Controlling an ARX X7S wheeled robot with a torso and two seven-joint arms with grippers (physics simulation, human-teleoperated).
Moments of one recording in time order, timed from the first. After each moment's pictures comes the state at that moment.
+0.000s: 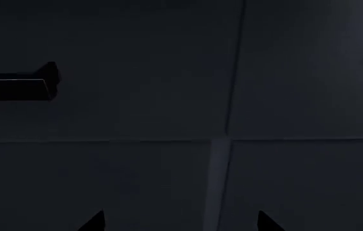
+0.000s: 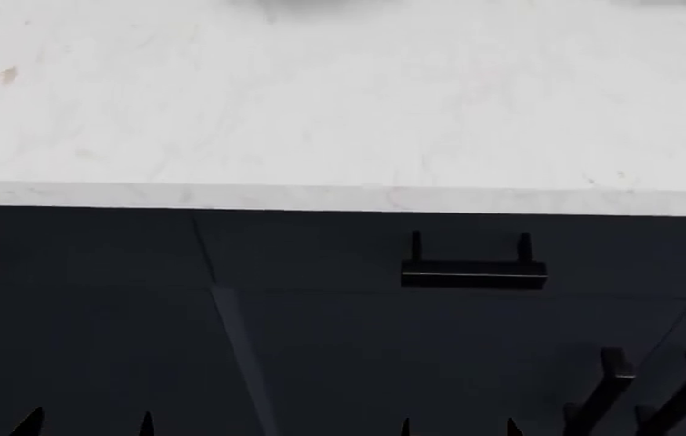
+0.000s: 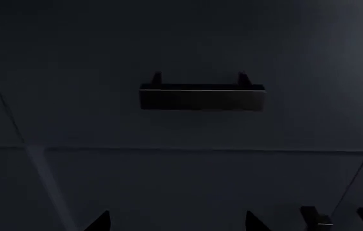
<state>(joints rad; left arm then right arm) -0.02 -0.19 0.24 -0.02 -0.18 0.04 -0.22 0.01 0.20 -0.23 0.00 0.19 -0.07 0.20</state>
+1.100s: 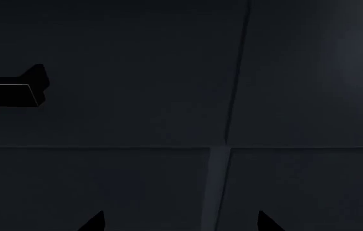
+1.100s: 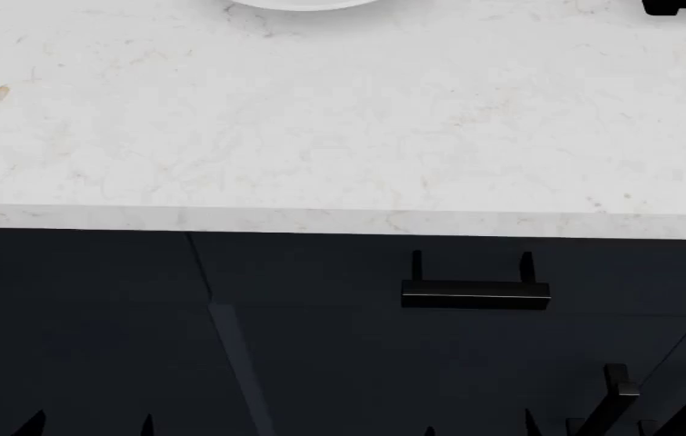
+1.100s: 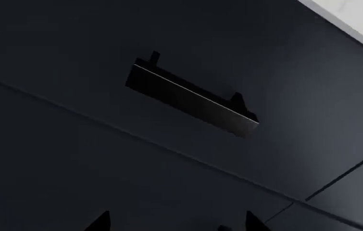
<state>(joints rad) -0.02 -0.21 0.26 0.00 -0.22 0.04 -0.23 0.05 0.27 -0.36 -0.12 -0.15 0.28 0.37</state>
